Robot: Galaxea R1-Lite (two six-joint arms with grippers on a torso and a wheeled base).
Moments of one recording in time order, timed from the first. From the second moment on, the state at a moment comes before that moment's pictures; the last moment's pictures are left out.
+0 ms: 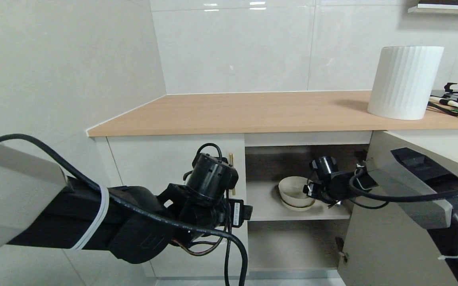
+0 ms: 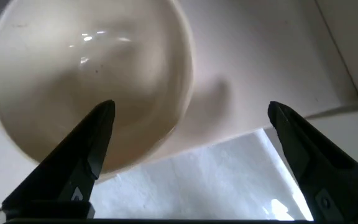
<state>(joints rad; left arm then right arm) -0.72 1.94 -1.00 -0.22 0.30 -0.42 0.27 2.60 -1.68 -0.08 -0.30 0.54</state>
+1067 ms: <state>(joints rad) -0.62 1.38 -0.70 -0.19 0.18 -0.38 0.43 1.70 -0.85 -0.04 -0.13 0.49</state>
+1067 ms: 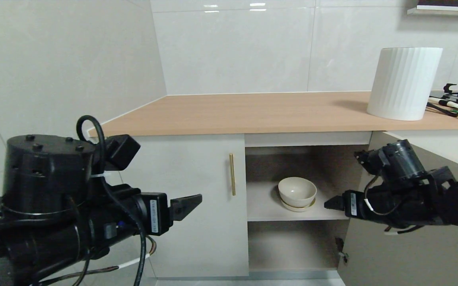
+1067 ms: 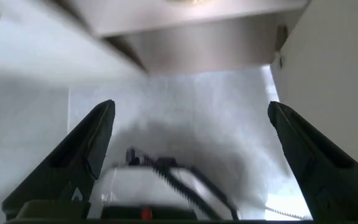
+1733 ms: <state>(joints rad) -0.58 1.37 -0.63 -0.20 0.18 -0.38 0.49 1.46 -0.69 -0.04 -0.08 0.40</state>
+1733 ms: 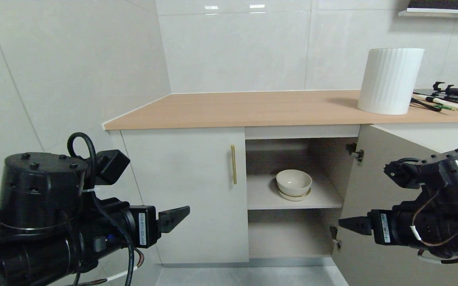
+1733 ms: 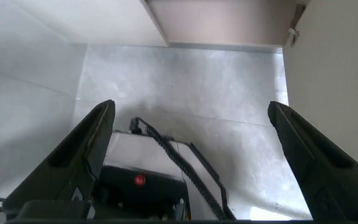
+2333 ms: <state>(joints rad) -0.58 1.38 -0.63 -0.20 0.19 -0.38 0.49 1.41 -0.73 0.07 -0.10 0.40</state>
